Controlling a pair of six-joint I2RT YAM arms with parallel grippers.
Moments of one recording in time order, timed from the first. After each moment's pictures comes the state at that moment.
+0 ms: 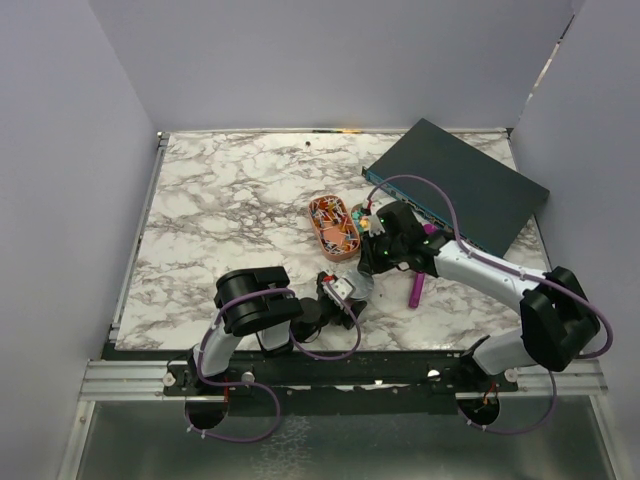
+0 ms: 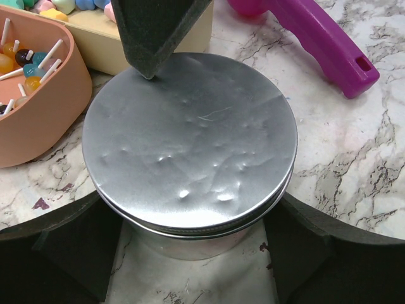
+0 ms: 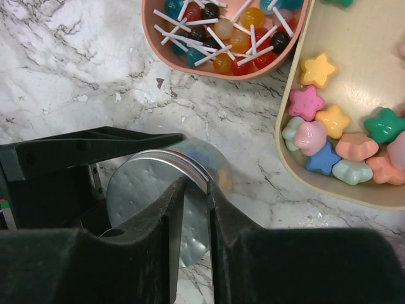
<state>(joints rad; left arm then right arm) -1.15 2.08 0.33 1.55 -0.27 -0.07 0.66 1.43 0.88 -0.31 -0.16 0.27</state>
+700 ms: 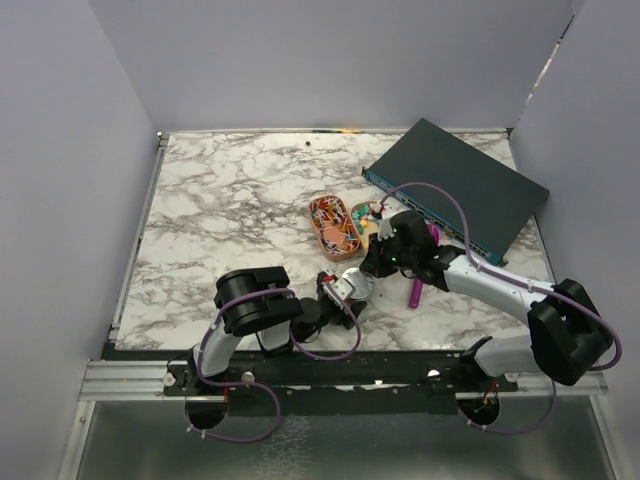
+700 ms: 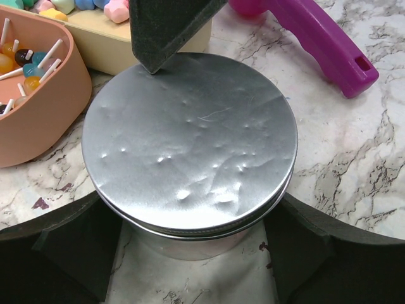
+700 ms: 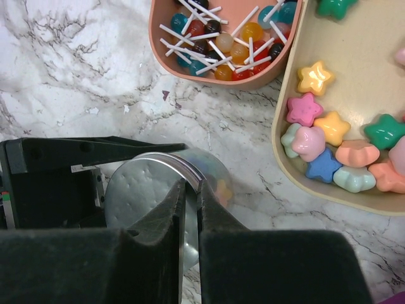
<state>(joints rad) -1.15 2.08 0.33 1.55 -0.27 -0.07 0.64 1.35 0.72 -0.11 -0.22 0.31</state>
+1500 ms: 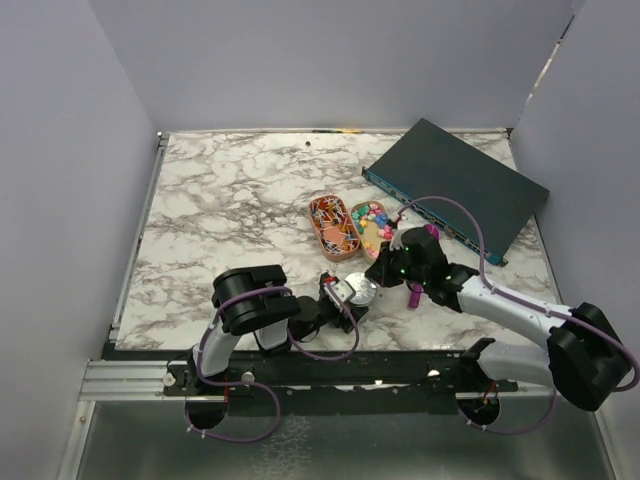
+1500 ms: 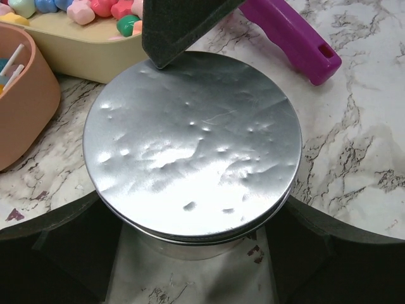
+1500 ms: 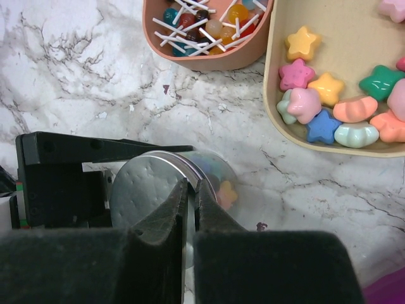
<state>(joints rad) -1.12 2.07 0.31 1.55 -0.17 -0.06 0.66 1.20 0.55 -0.01 -0.14 0.46</state>
